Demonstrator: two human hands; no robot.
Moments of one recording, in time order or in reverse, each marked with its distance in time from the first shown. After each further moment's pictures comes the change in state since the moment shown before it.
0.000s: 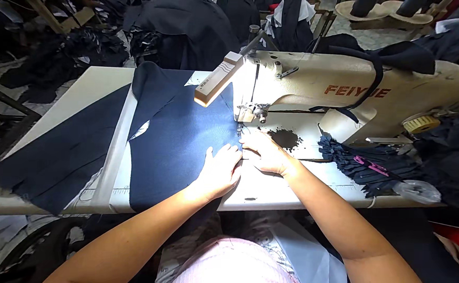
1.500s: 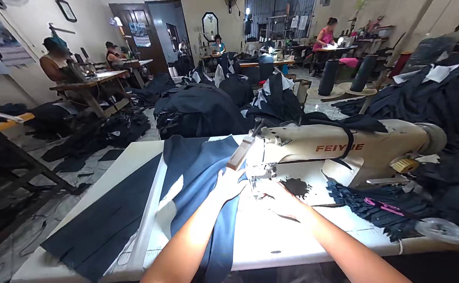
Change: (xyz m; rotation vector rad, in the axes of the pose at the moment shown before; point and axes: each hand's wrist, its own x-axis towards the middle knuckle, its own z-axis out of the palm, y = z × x) left_hand 0.103 -0.083 -0.032 0.009 -0.215 -0.146; right_hand 0.008 -0.004 -0.003 0.111 -0.031 0.239
